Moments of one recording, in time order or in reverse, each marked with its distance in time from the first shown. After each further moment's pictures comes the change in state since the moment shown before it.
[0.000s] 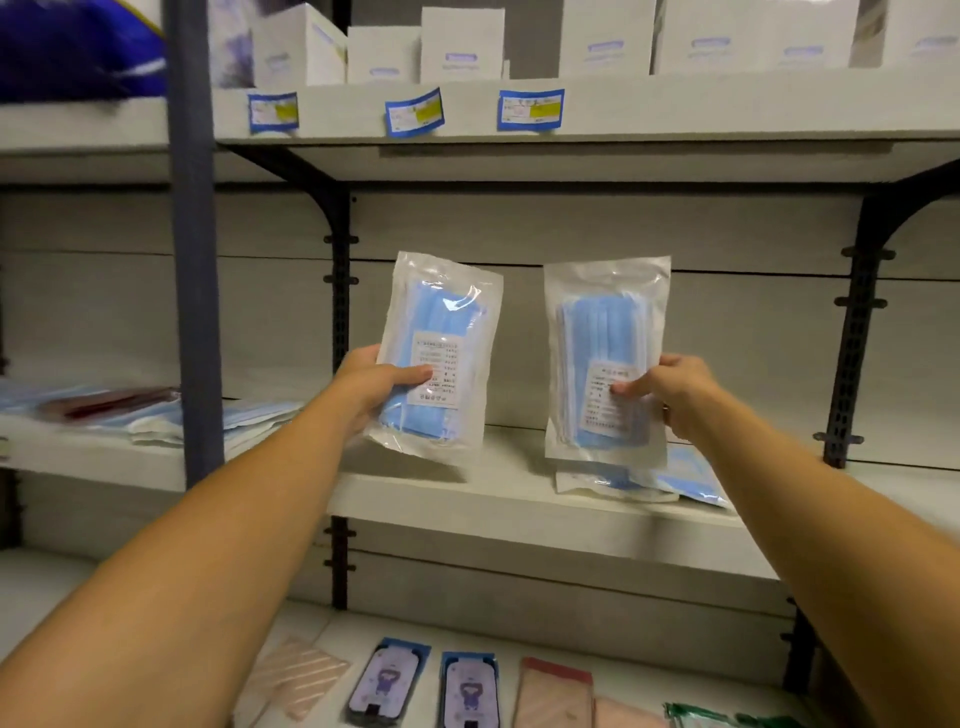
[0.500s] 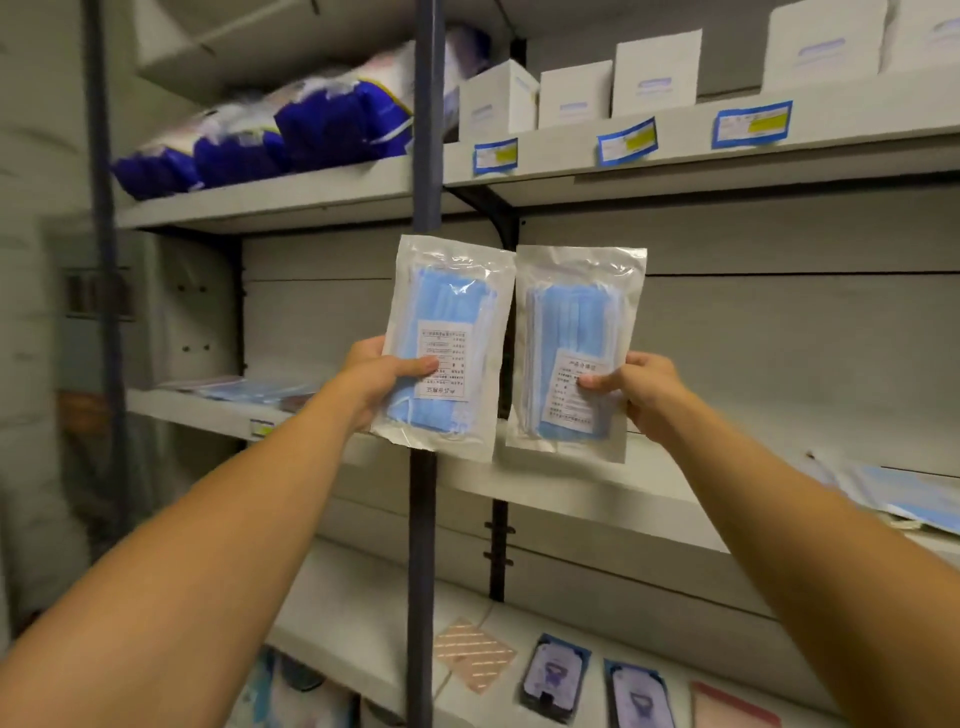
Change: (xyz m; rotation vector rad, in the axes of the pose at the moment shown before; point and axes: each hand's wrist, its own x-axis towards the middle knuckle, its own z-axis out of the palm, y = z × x) left_hand -0.084 0.046 -0.208 0.008 0.165 0.073; right_hand -0.080 -0.037 0.225 0.185 -0.354 -0.102
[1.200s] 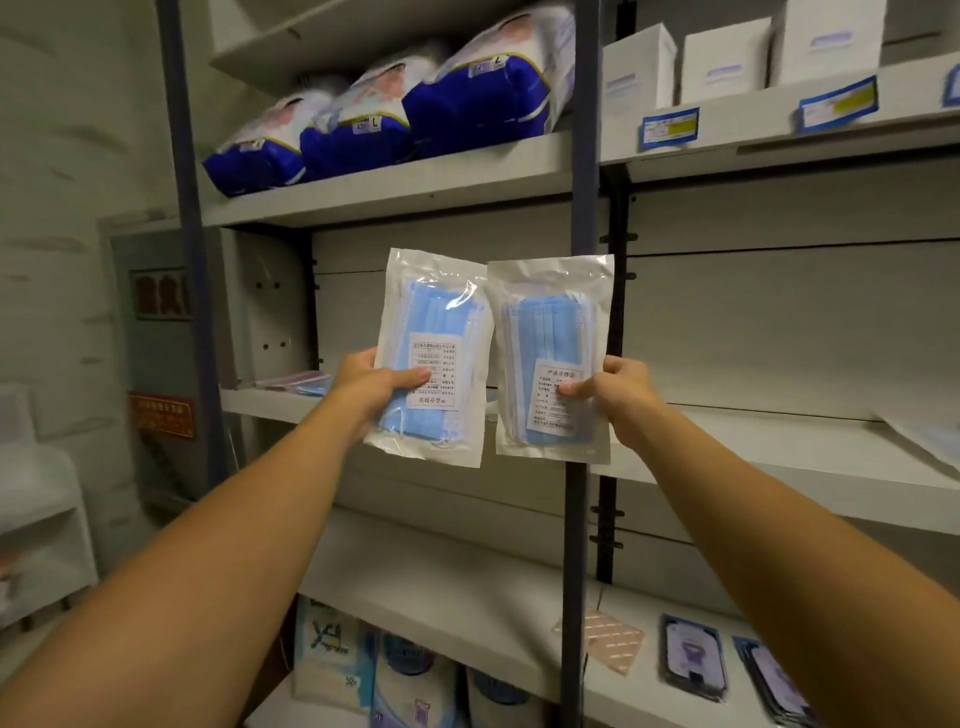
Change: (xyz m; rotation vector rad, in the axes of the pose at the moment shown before) left_hand 0.008 -0.005 -0.231 0.116 0.111 -0.022; right_hand -0.019 0.021 0.251 -0.025 0.023 0.000
